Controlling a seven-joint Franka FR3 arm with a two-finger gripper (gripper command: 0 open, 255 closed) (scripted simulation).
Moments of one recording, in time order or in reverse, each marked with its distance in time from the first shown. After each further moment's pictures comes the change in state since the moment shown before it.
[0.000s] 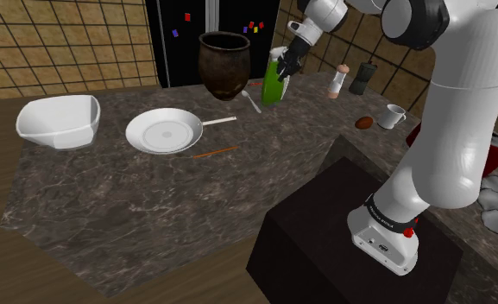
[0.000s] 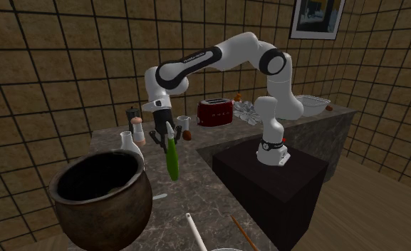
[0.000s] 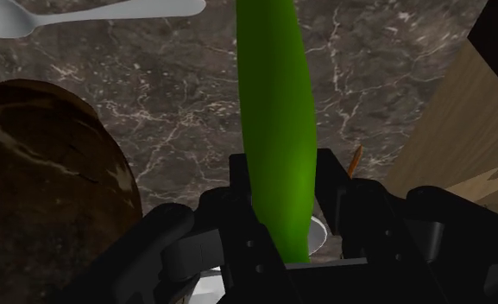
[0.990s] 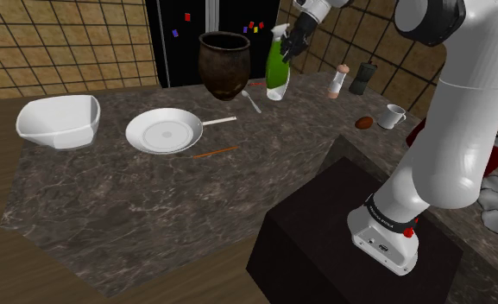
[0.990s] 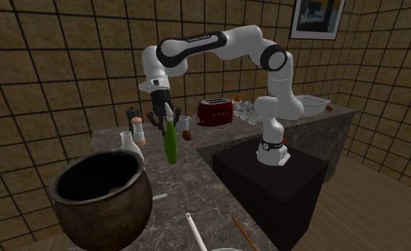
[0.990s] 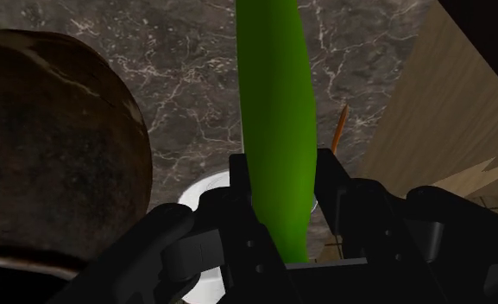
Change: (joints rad) arm 0.004 -0.065 -0.027 0.118 -0.064 -0.129 0.105
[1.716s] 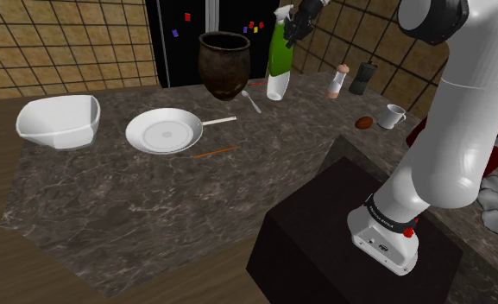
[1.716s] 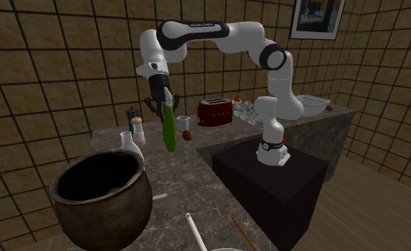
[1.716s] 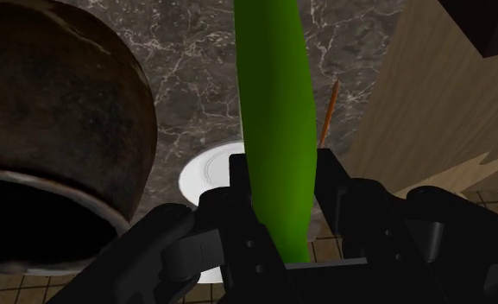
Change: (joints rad) arm -0.019 -0.014 -0.008 0.125 -0.017 -0.114 0.069
